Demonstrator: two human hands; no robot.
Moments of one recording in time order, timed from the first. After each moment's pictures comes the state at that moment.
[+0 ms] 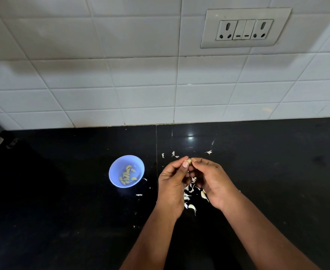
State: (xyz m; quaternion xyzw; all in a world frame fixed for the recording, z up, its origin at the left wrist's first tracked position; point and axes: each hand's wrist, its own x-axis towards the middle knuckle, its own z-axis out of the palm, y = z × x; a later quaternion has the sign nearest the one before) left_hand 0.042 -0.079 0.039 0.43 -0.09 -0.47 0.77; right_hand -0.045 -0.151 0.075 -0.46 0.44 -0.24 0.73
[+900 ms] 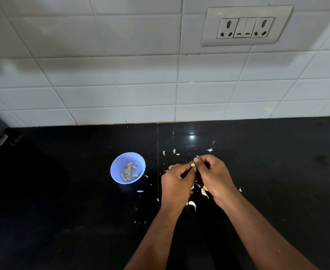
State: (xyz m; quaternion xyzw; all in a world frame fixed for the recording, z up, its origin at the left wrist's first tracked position) left_hand 0.037 -0.070 0.037 0.69 -0.28 -0.32 0.59; right_hand -0.053 -0.148 0.072 -0.62 0.50 -0.25 0.55
